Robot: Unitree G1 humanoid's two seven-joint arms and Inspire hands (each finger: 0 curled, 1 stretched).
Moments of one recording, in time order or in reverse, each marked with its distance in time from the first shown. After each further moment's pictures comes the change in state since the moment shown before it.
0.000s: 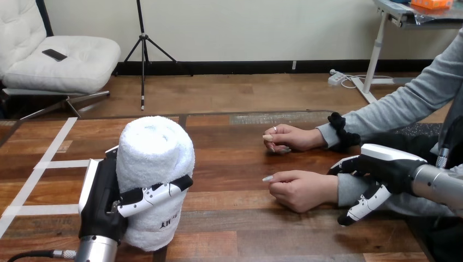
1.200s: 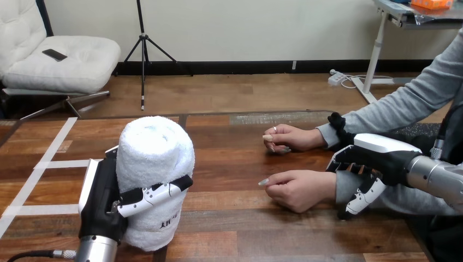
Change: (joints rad) left arm 0.000 0.000 0.000 0.000 0.000 0.000 0.000; right arm -0.021 0.000 0.006 -0.019 -0.046 -0.054 -0.053
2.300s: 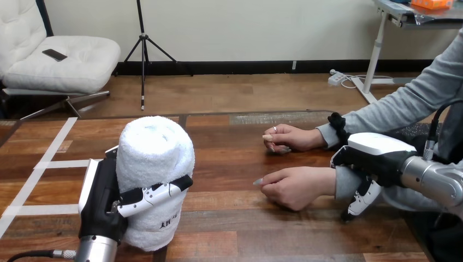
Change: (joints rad) left arm 0.000 0.000 0.001 0.000 0.000 0.000 -0.001; right arm -0.021 0.001 0.072 0.013 -0.074 -0.001 -0.101
